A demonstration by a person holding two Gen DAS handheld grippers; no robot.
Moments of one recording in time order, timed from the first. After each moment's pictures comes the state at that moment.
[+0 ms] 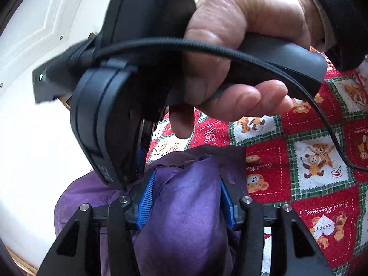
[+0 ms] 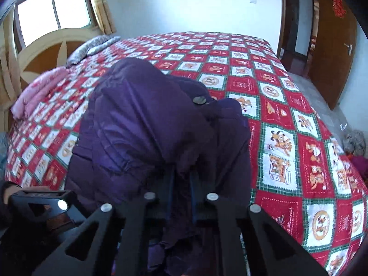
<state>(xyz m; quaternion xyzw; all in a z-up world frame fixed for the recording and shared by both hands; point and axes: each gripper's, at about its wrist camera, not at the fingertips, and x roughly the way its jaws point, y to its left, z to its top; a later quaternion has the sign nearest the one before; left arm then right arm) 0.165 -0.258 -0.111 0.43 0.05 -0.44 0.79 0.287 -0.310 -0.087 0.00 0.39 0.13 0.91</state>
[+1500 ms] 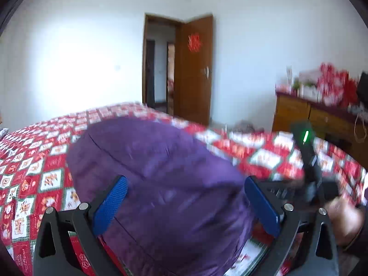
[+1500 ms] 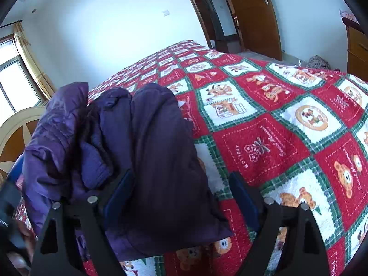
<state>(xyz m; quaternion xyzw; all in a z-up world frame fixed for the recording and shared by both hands) 0.209 -0.140 -0.053 0.03 0.15 -0.36 0.92 0.218 -0.365 -0.155 0.23 0.31 -0.03 0.92</state>
